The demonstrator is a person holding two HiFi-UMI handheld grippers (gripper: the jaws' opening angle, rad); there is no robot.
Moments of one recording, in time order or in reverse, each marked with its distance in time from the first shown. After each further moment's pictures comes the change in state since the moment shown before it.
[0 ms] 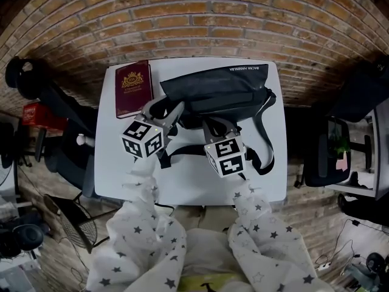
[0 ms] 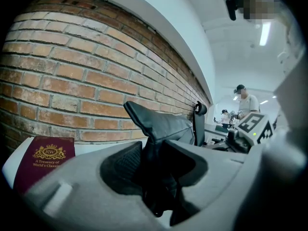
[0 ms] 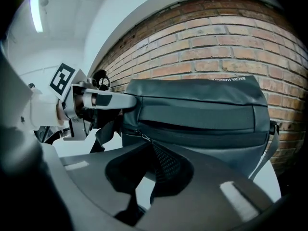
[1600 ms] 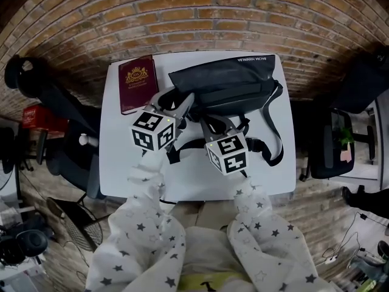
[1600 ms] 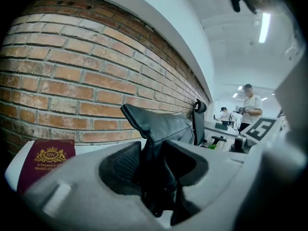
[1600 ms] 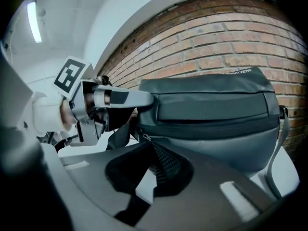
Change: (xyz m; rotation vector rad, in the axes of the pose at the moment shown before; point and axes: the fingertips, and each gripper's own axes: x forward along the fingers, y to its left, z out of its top) left arm 0.000 -0.001 0.002 0.022 0.022 0.000; right arm 0.010 0.040 -0.001 0.067 -0.054 0.050
